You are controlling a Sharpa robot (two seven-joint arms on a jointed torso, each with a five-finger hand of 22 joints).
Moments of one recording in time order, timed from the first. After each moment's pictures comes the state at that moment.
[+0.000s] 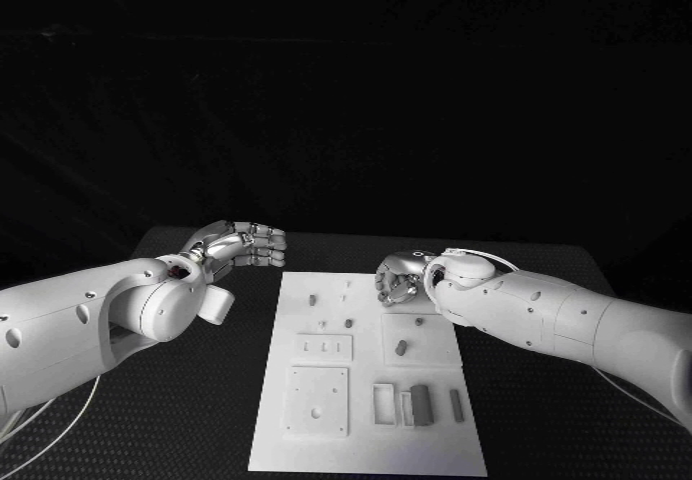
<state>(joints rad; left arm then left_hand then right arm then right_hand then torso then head) 1.37 -0.83 -0.17 1.41 -0.11 -0.22 0.22 1.10 -0.05 0.49 -0.29 0.07 0.69 0.19 0.33 0.47 0.95 0.20 0.15 0.08 0.80 0.18 0.38 0.49 0.05 0.79 0.08 0.16 0.64 1.21 -0.49 -0.11 0.94 -1.51 -0.14 0.02 1.14 -0.10 0.50 -0.29 0.05 0.83 0.16 0.26 0.55 1.15 0.03 1.18 1.20 1.18 -0.06 1.52 1.04 0.24 1.15 -0.02 0.90 1.31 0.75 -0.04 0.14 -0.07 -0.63</state>
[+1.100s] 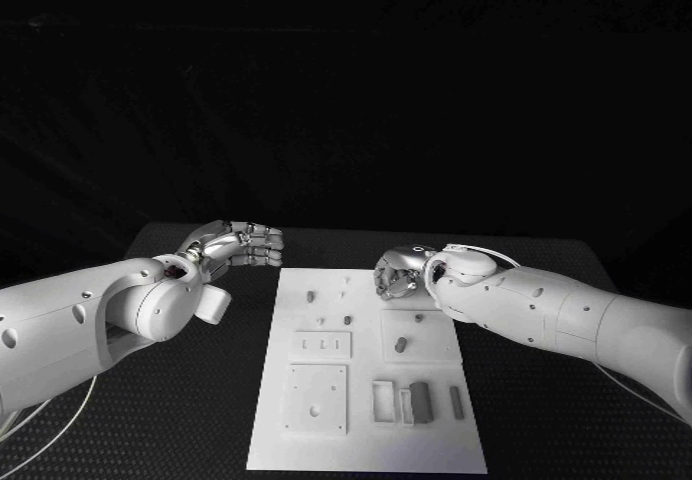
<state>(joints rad) 1.37 -0.83 -0.17 1.40 -0.11 -0.21 0.22 1.10 -0.05 0.48 -0.29 0.07 0.69 0.19 0.33 0.47 0.95 0.20 0.14 0.08 0.80 0.18 0.38 0.49 0.04 0.79 0.08 0.16 0.64 1.22 -0.50 -0.10 0.95 -1.52 -0.16 0.04 1.13 -0.08 0.52 -0.29 0.05 0.88 0.14 0.26 0.56 1.15 0.03 1.19 1.19 1.19 -0.07 1.53 1.03 0.24 1.15 -0.03 0.92 1.31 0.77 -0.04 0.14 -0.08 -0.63</state>
